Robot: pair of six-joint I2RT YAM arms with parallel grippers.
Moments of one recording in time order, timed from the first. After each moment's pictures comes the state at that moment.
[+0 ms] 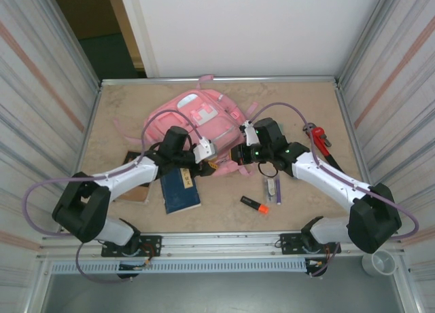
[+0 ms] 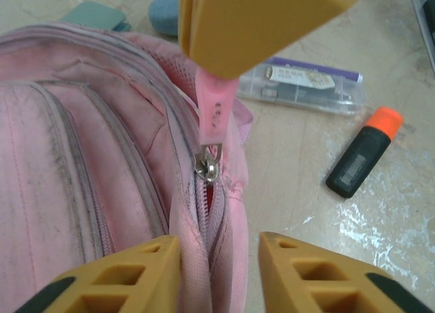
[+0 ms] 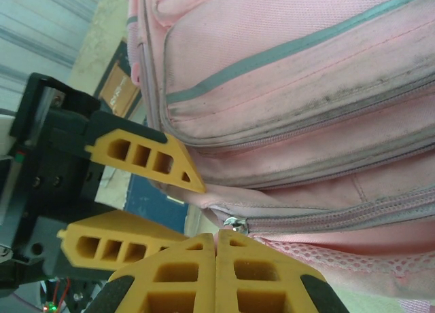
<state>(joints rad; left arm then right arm) -0.59 1.45 0.78 -0.06 0.63 0.50 0.63 1.30 0.91 -0.32 -0.37 0.50</state>
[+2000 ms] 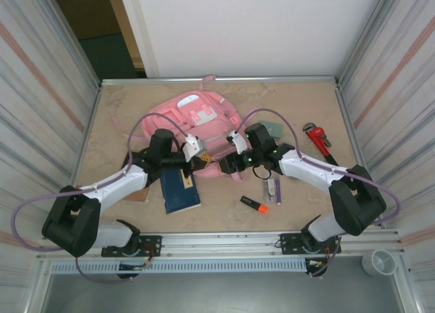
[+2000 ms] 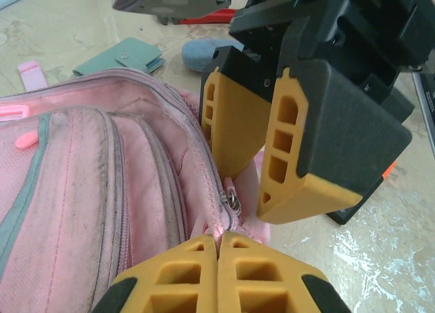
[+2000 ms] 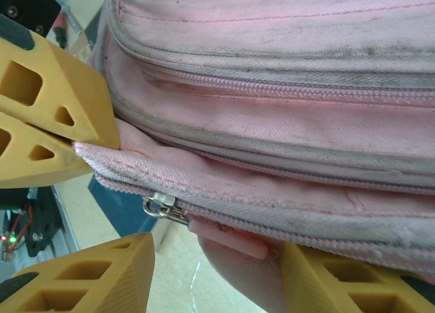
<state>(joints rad) -0.51 1.31 0.66 0.10 0.70 0.34 0.65 1.48 0.87 -0.20 -0.52 0.25</state>
